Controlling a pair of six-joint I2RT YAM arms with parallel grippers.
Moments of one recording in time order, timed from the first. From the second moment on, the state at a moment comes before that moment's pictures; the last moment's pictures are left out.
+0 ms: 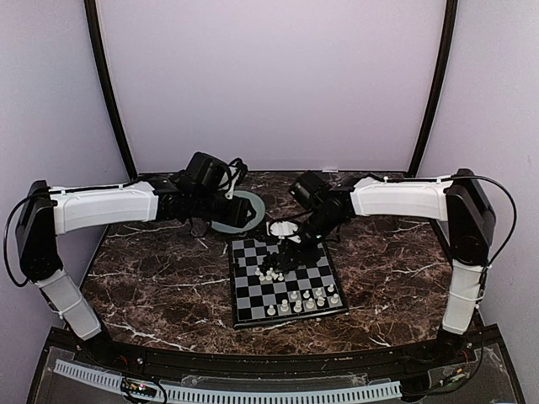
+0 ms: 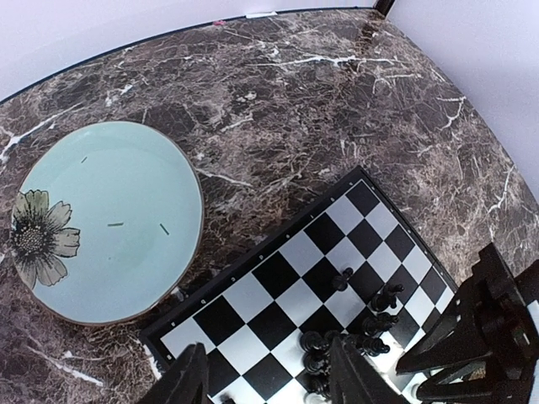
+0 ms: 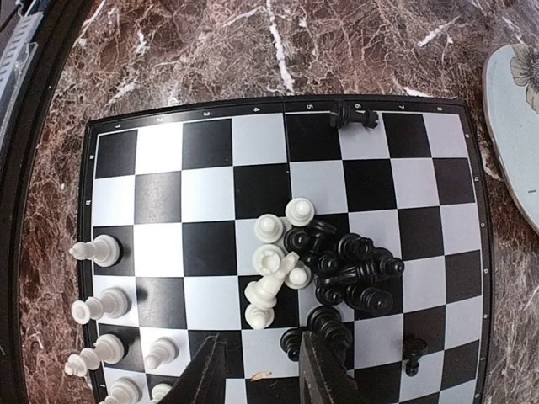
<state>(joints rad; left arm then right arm) -0.75 1.66 1.25 -0.29 -0.03 -0.29 0.83 1.91 1.44 -0.70 -0.46 -0.75</state>
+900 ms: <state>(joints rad) -0.68 1.53 1.18 -0.21 -0.04 -0.42 0.89 2.00 1.49 -0.74 -0.33 -0.78</state>
